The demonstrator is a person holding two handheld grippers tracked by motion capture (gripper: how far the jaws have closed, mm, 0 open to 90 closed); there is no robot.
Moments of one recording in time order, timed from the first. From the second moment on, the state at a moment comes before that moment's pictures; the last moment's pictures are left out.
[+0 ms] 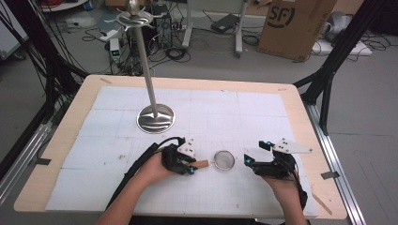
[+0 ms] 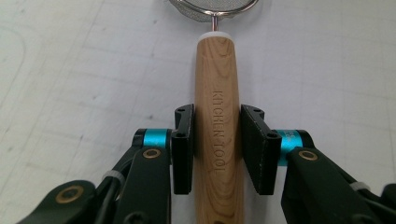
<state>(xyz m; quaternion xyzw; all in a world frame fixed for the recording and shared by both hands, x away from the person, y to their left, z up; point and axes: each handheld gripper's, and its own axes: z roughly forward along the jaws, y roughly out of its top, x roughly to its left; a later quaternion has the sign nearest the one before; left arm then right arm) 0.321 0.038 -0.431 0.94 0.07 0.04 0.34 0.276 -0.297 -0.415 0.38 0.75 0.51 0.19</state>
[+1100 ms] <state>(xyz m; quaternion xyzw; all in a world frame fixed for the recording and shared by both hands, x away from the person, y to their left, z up) 0.315 0.017 -0.430 0.93 0.08 0.06 0.35 0.275 -0.297 -0.416 0.38 0.76 0.50 0.18</state>
